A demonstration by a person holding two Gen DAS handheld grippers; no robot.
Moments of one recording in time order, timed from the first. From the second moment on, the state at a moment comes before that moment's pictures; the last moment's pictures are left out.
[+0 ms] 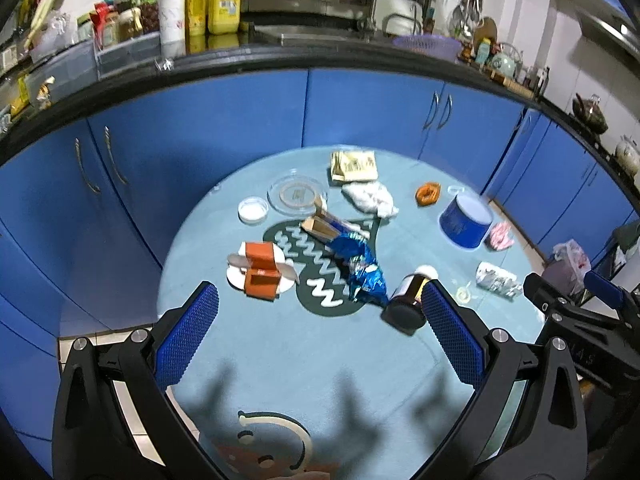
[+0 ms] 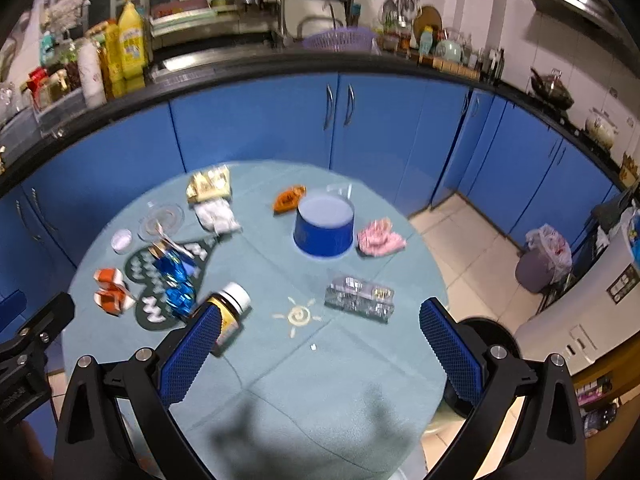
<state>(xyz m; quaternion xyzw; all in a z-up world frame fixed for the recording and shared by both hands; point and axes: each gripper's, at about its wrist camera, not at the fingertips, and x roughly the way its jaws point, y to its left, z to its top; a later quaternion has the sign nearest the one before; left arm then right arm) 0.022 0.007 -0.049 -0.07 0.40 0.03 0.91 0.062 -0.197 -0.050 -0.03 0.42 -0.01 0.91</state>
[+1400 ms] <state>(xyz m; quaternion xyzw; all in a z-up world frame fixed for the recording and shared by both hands) 0.113 0.088 -0.161 -0.08 0.49 0.04 0.87 0.131 -0.117 -0.144 -0.06 0.52 0.04 0.85</state>
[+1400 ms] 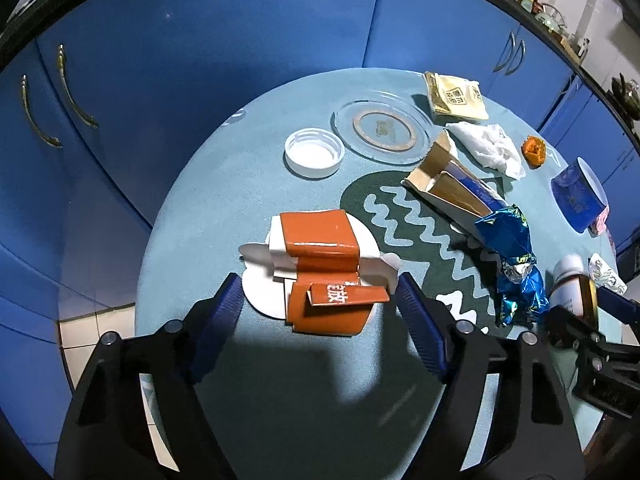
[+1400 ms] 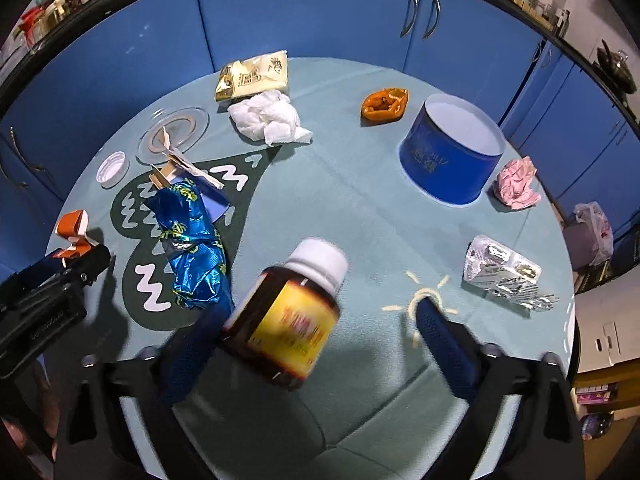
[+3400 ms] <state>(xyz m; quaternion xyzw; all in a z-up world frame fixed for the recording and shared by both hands) 0.115 -0.240 -0.055 0.05 0.39 -0.18 0.90 0.061 -0.428 -0.068 0.06 0.39 -0.22 0.89</state>
